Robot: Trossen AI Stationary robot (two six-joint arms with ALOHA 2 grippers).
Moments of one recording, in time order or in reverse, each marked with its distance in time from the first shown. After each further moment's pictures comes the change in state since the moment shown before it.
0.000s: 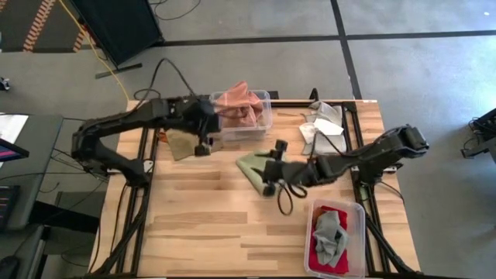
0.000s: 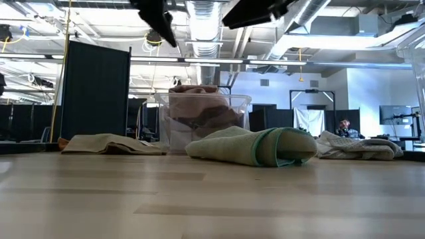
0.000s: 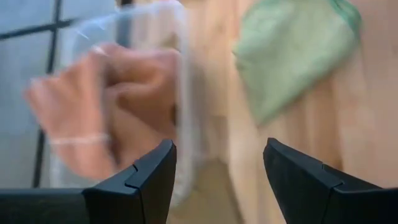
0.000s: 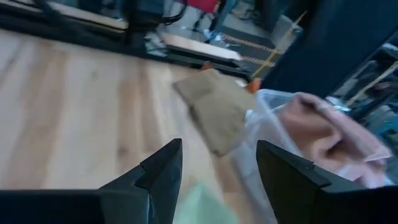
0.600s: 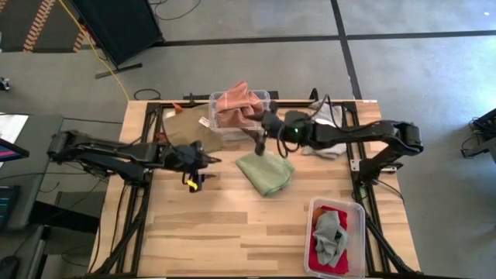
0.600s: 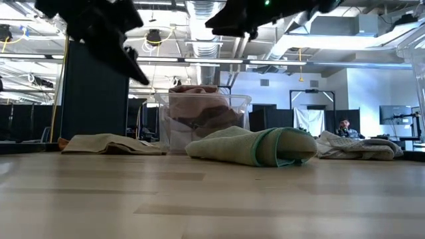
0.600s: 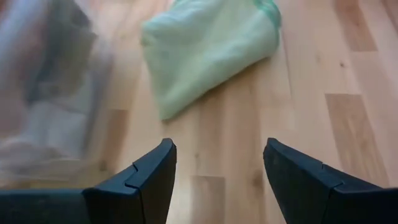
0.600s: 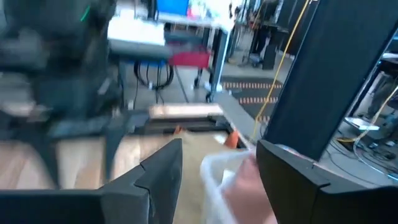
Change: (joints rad) left arm -0.285 -0.352 -0.851 0.731 -0.025 -0.354; right arm -0.416 0.021 0.000 0.351 -0.476 0.005
